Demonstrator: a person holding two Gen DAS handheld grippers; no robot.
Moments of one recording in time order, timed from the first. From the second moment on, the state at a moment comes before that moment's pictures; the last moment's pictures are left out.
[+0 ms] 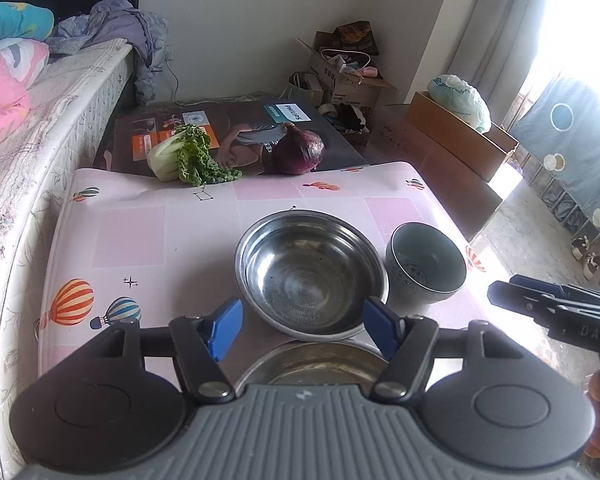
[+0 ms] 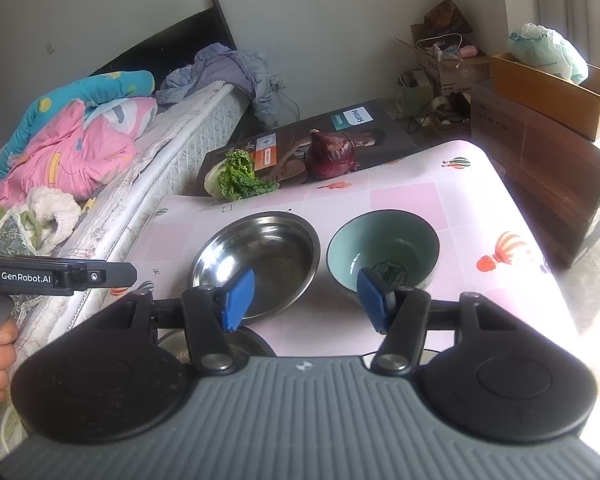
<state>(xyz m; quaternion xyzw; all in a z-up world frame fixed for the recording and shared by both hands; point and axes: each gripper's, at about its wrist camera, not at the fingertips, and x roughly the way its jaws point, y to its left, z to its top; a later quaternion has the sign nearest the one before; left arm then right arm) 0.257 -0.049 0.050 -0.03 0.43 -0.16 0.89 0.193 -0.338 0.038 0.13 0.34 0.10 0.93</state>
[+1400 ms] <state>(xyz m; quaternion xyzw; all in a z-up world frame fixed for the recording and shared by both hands) 0.269 -0.169 0.002 -0.06 0.45 -0.22 0.86 0.191 -0.446 -0.010 0.20 0.36 0.06 0.91</state>
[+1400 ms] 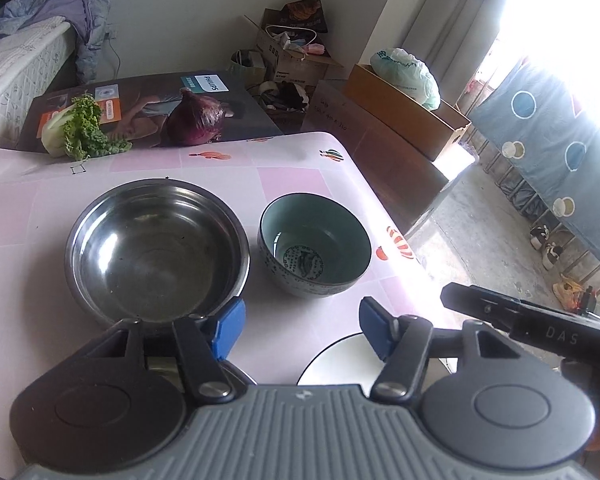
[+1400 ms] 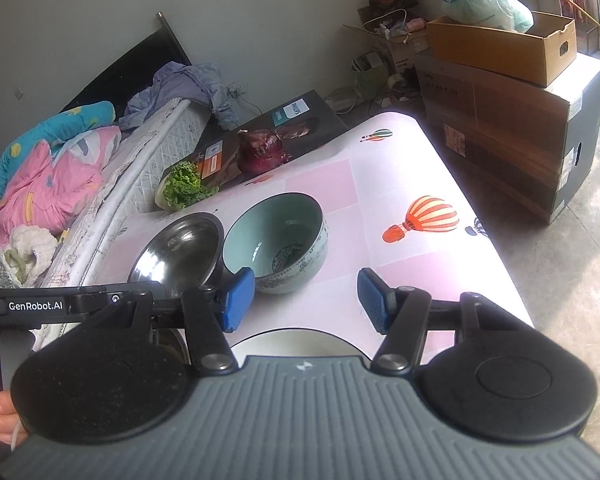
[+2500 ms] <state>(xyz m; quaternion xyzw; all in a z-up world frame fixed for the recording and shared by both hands) 0.357 -0.214 -0.045 -0.03 0.55 -0.23 0.80 0.339 -0.464 -0.079 0.19 0.44 0.16 0.86</state>
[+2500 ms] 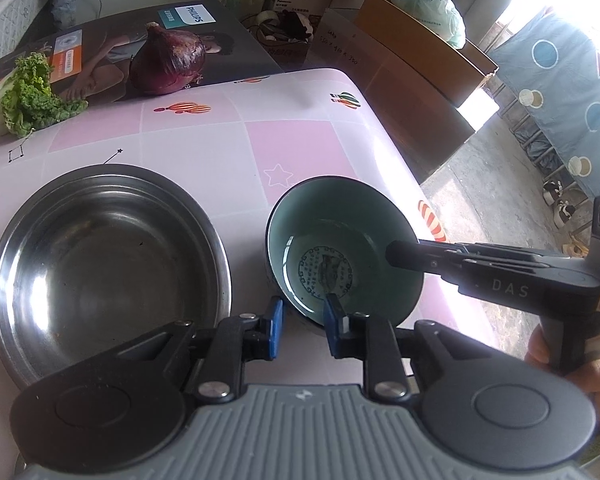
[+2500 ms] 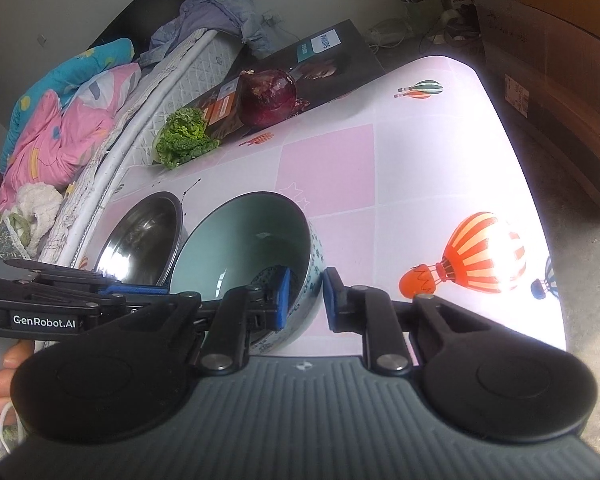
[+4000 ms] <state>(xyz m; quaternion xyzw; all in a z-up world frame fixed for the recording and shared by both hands) 0.386 -0.240 -0.068 0.00 0.59 -0.20 0.78 0.344 -0.461 -0.101 0.23 0.47 0.13 0.84</state>
